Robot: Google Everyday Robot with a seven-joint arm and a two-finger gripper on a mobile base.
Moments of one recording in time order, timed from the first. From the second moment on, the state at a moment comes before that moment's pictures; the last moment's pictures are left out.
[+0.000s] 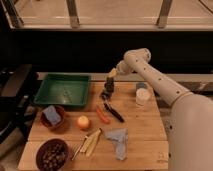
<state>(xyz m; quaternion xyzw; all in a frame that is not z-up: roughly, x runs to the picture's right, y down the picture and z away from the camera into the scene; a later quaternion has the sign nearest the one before) 0.095 -0.091 0.918 -0.18 -0.04 0.65 0.74</state>
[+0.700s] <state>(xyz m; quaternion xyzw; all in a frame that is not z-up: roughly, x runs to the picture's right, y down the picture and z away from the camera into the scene) 0.057 -0.067 0.932 -0.23 -0.04 0.64 0.73</state>
